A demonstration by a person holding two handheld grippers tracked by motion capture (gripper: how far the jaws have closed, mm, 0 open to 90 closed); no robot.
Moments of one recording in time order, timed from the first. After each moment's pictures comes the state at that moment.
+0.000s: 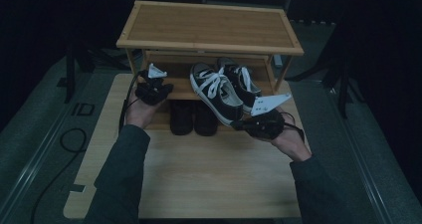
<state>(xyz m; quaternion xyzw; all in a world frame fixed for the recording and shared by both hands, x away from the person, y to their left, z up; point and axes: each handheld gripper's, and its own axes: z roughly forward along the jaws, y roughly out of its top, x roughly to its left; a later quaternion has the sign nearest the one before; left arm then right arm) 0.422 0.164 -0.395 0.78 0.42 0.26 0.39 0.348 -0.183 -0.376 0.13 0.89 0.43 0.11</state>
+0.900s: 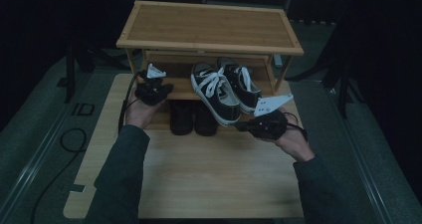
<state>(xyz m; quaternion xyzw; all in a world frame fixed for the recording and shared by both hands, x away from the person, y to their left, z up) 0.422 0.165 -0.396 0.78 0.42 0.26 0.40 0.350 -0.191 -0.380 0.13 0.89 0.41 0.10</state>
